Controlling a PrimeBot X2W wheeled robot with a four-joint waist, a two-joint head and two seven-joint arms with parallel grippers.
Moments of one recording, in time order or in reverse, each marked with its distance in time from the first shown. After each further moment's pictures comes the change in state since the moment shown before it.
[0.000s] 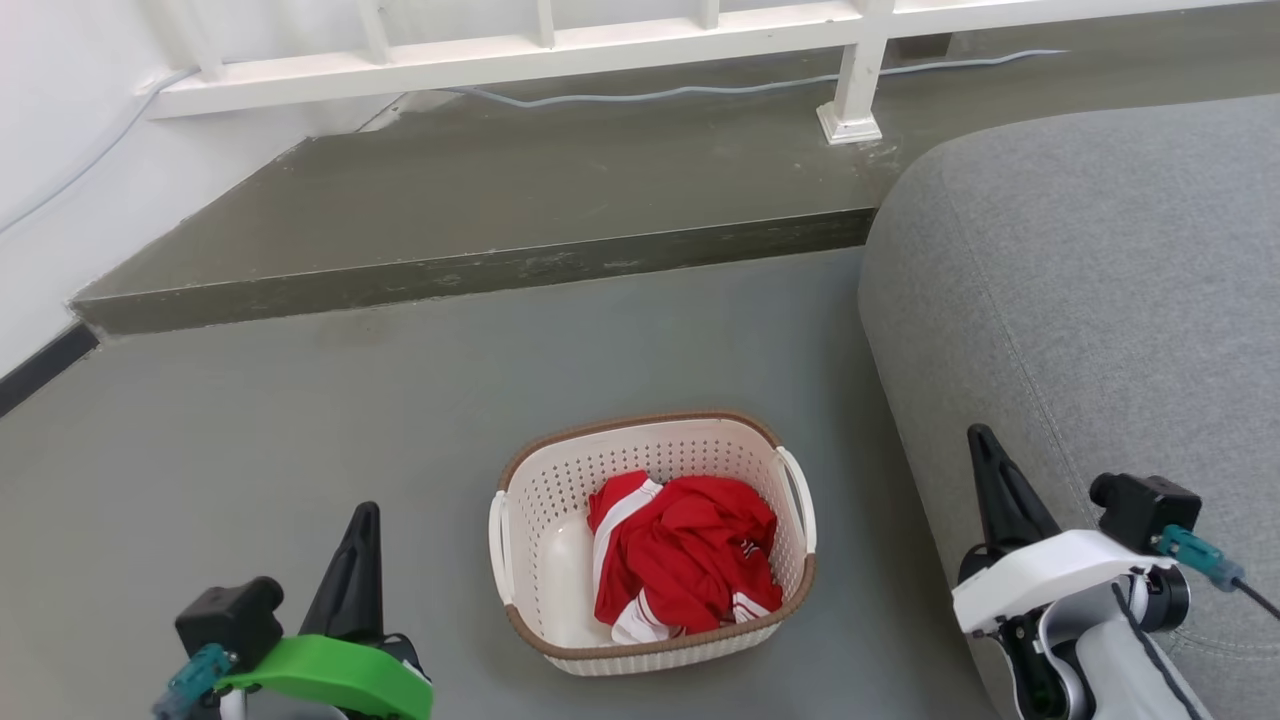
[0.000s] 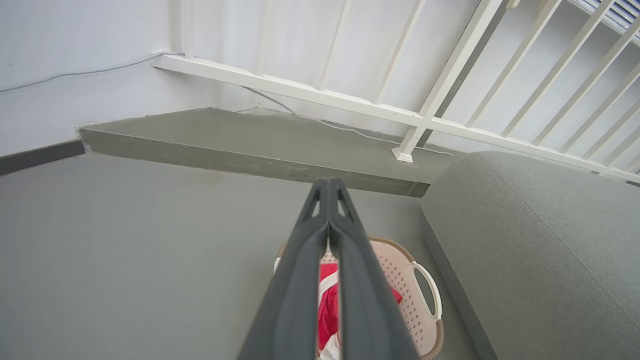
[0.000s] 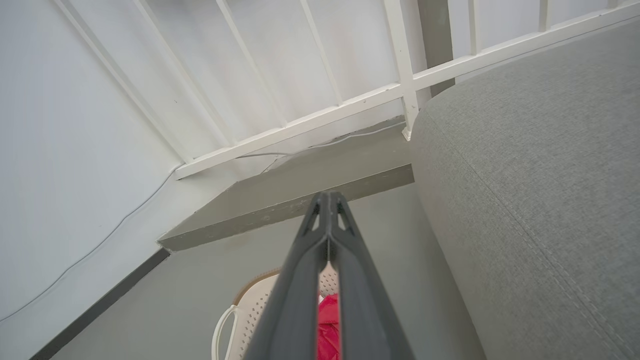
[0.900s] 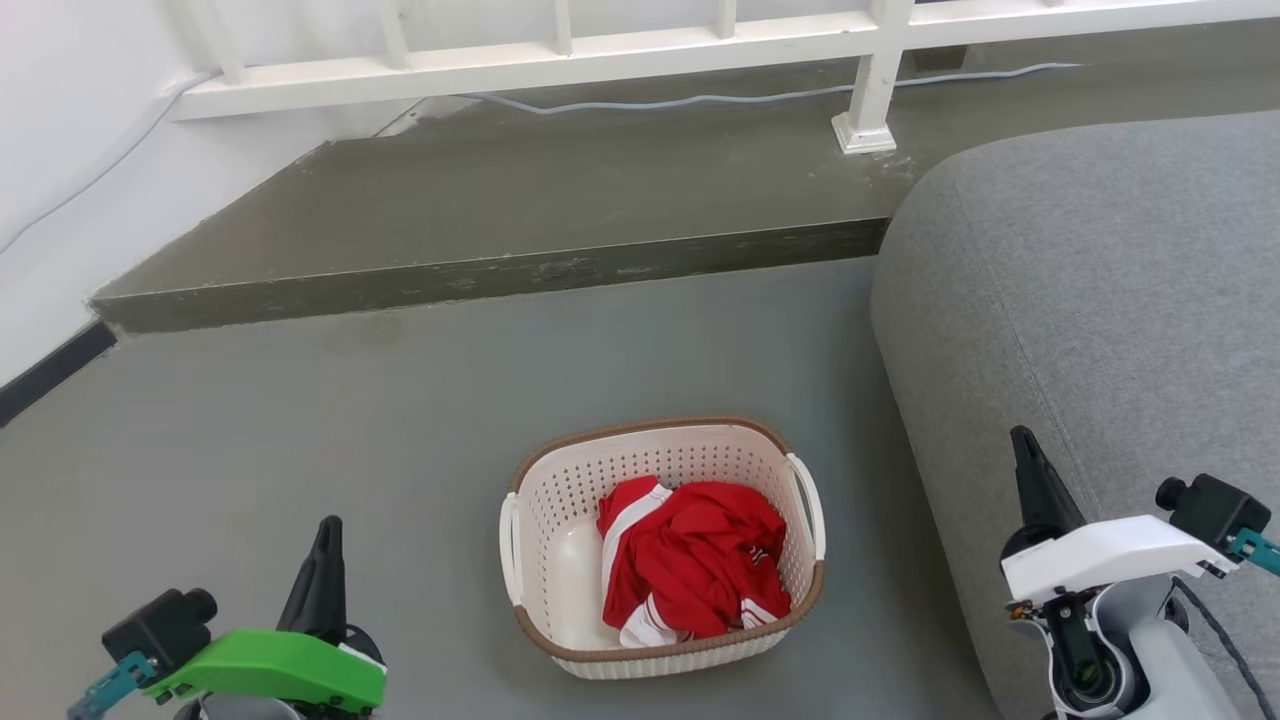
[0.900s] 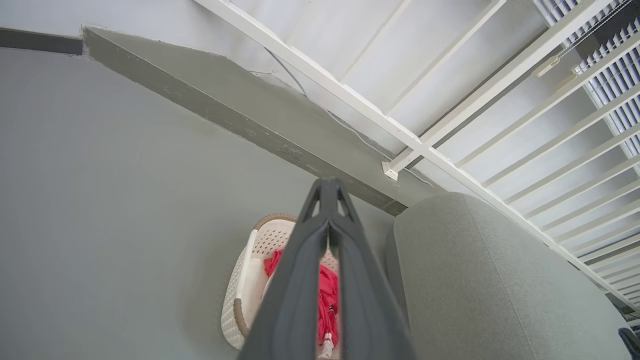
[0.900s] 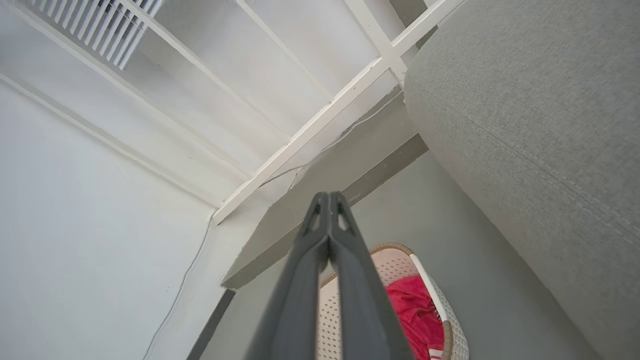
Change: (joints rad) left arm -0.001 0.000 0.066 0.017 -0.334 -0.013 0.097; right arm -0.002 0.004 -0.081 -0.003 0.348 0.010 0.107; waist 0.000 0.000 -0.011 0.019
